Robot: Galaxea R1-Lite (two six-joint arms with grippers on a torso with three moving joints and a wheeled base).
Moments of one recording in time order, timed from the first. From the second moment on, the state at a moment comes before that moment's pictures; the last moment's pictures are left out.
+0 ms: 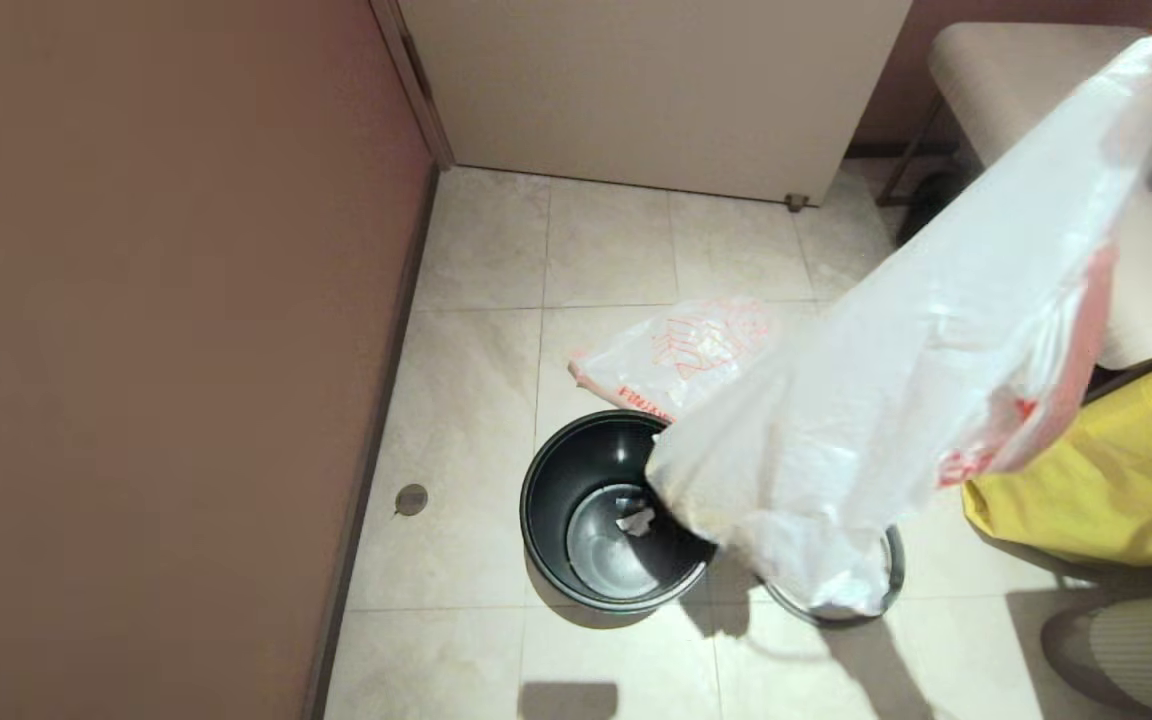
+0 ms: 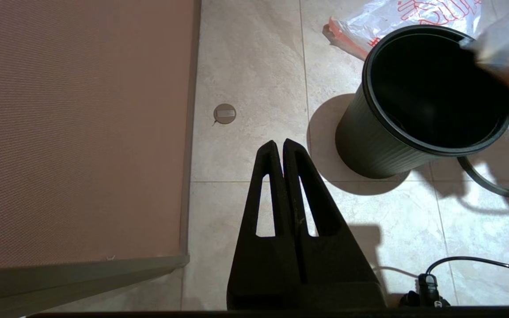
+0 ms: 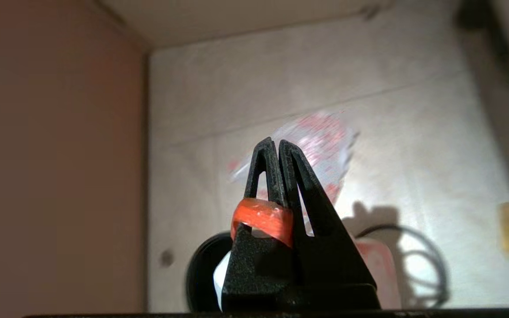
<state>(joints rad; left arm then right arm) 0.01 0.00 -0.03 0.07 0.01 -0.03 0.37 1.41 -1.92 0.47 -0.24 0.36</state>
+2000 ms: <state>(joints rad) 0.01 0.00 -0.03 0.07 0.01 -0.03 -0.28 1.92 -1.94 0.97 -0.09 0.06</state>
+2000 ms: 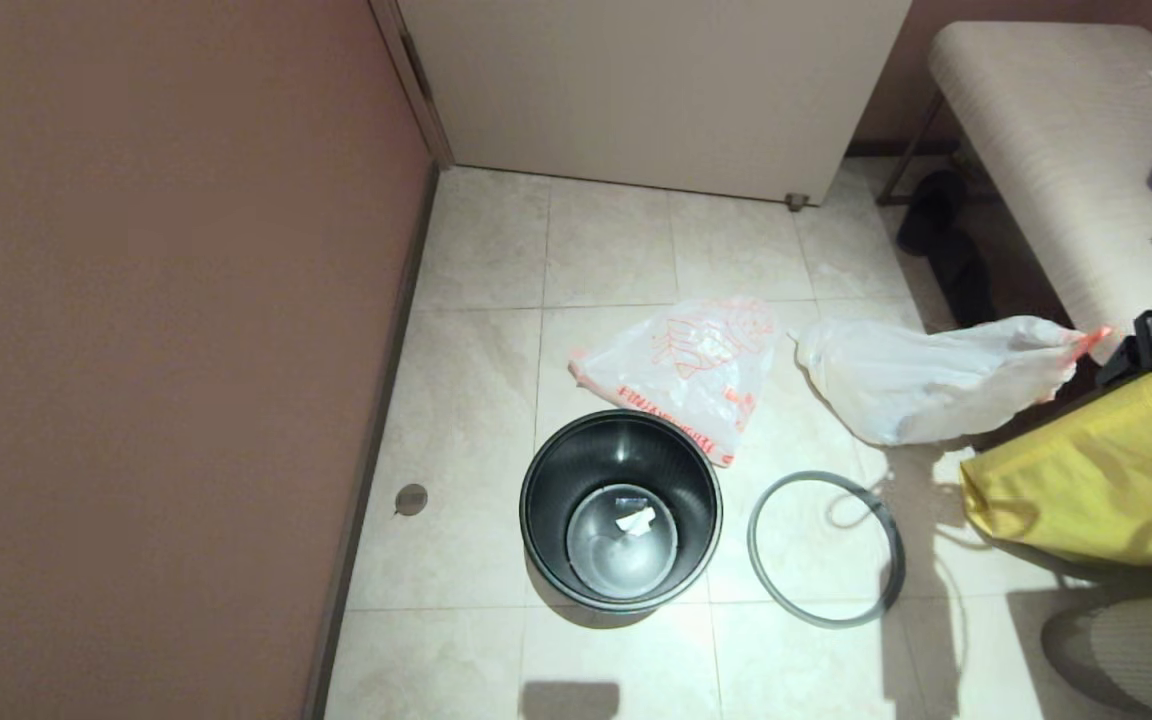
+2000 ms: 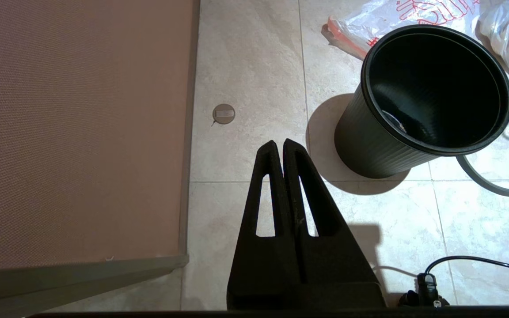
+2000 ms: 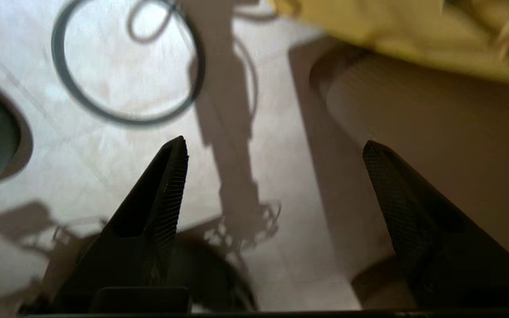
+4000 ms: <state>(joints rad) 0.01 0.00 -0.03 0.07 0.01 -0.03 0.20 2.67 -2.00 -0.27 0.20 -0.17</state>
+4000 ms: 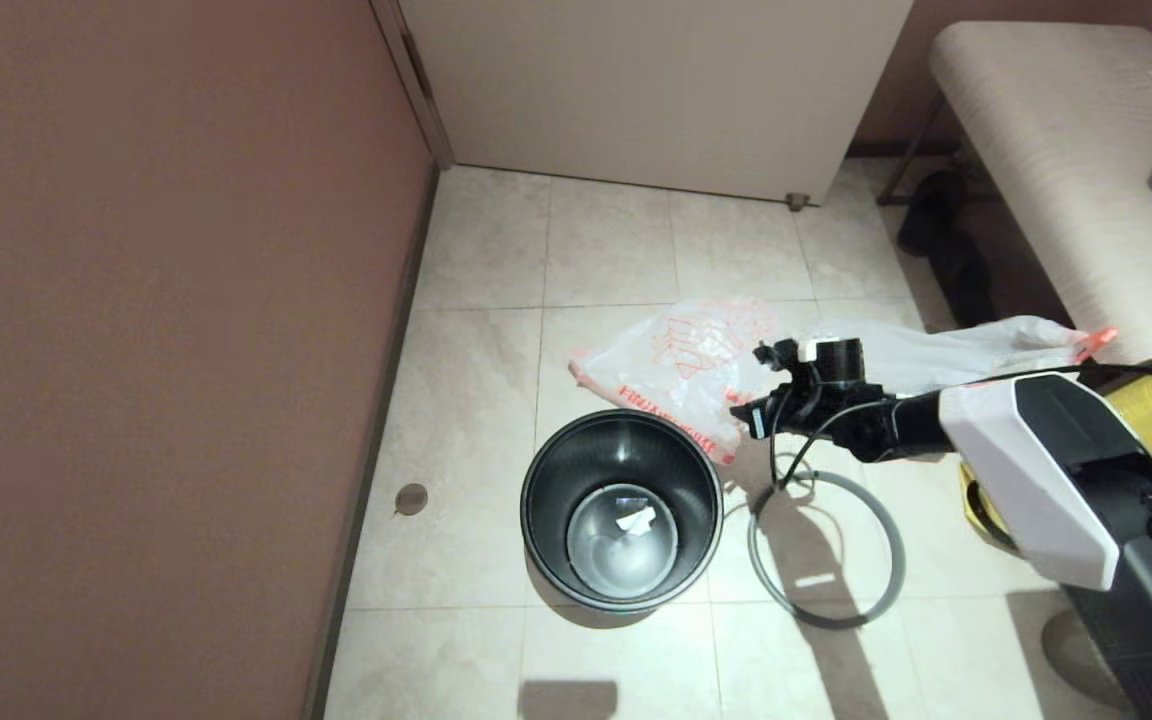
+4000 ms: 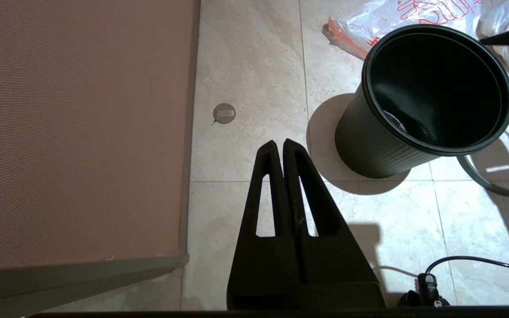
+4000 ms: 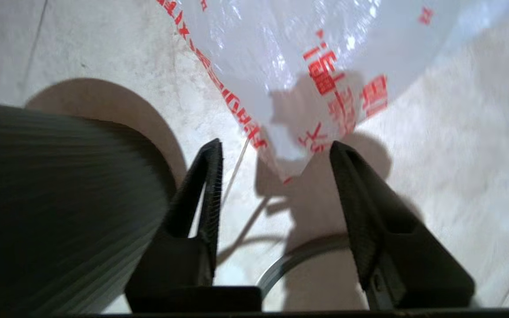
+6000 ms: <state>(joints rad) 0.01 0.00 -0.03 0.07 0.01 -0.03 0.25 2.49 -1.89 -0.19 0.04 0.00</state>
